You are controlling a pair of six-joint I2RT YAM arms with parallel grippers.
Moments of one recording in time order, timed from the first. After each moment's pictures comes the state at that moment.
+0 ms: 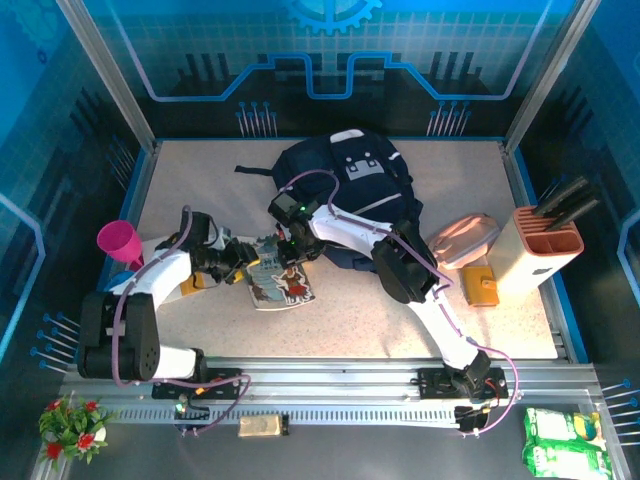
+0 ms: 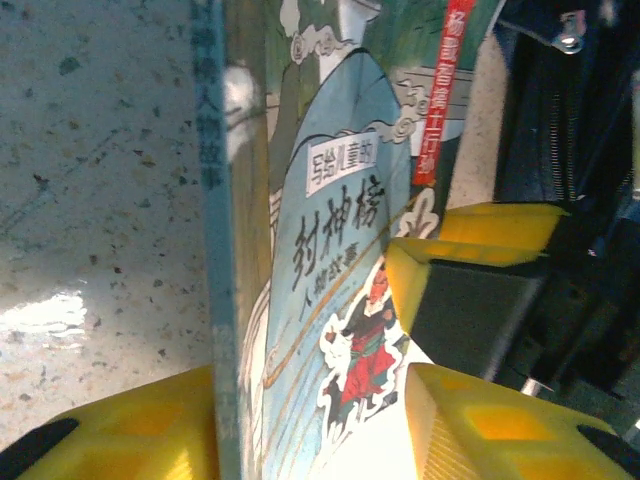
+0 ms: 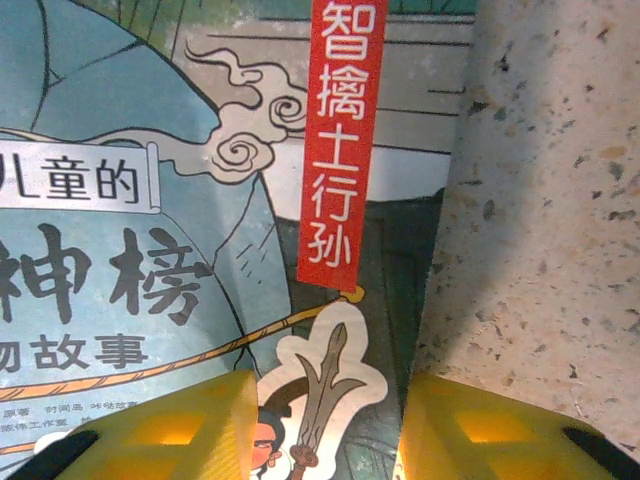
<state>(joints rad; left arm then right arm) 0.03 1.39 0.69 -0.47 0.62 -0.68 0.83 2.36 1.96 -0.96 -0.14 0.42</state>
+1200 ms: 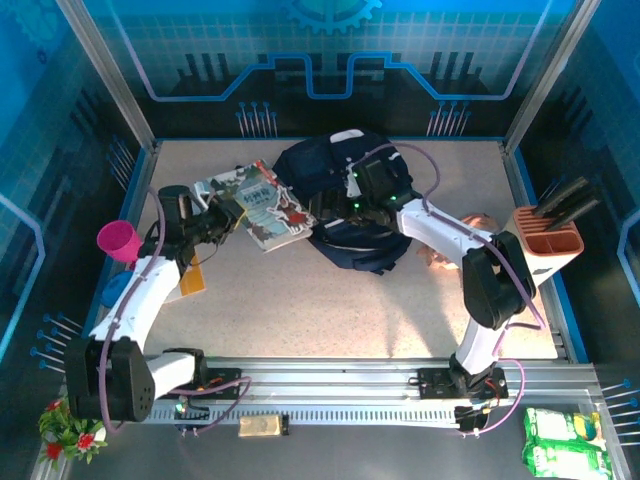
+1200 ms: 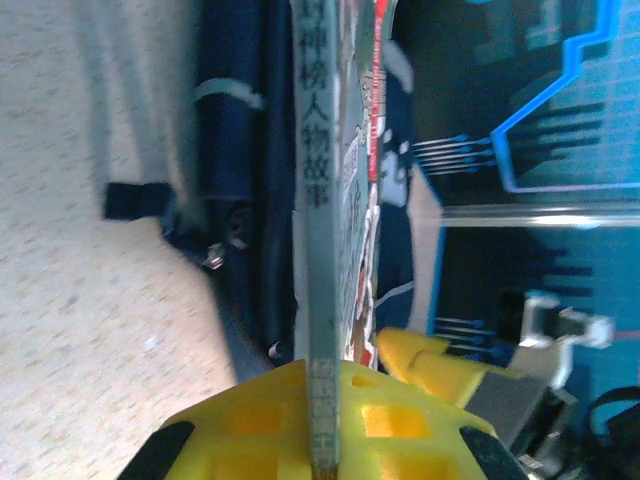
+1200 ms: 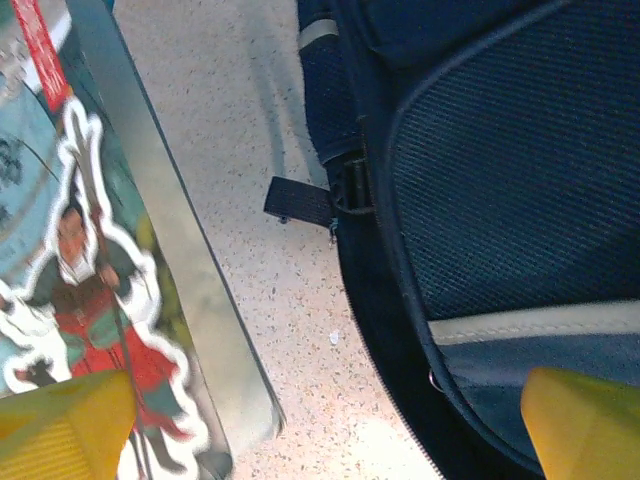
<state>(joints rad) 0.02 1.18 0.79 -0.12 0.55 -1.03 0.52 1.76 1.31 -0.33 -0.33 0.65</state>
